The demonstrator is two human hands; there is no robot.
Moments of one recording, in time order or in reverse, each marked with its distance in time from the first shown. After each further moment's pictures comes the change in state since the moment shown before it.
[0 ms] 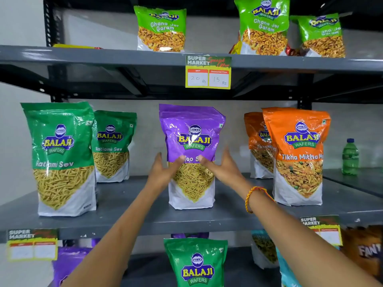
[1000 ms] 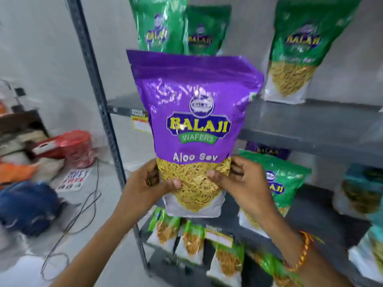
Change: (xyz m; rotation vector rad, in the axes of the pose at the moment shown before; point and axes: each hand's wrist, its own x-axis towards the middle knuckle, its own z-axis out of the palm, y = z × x) left_hand -0.278 -0.059 -0.131 -0.023 0.152 -0.152; right_hand -0.213 0.018 0.109 0.599 -0.571 -0.080
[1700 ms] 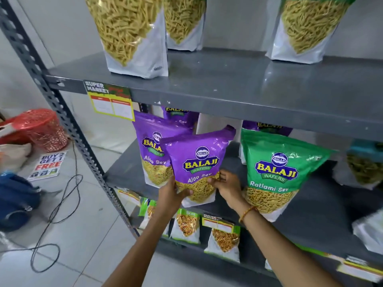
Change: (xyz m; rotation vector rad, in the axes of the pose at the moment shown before) left_hand 0.070 -0.219 0.041 0.377 0.016 -0.388; right_hand 0.057 0.230 0.003 -0.053 0.169 0.471
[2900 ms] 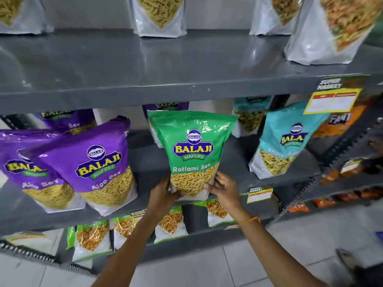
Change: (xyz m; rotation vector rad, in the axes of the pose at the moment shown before) left_hand -0.044 0.059 0.153 0.056 -0.538 0.145; right_hand -0.124 0.056 -0.164 0.099 0.423 0.046
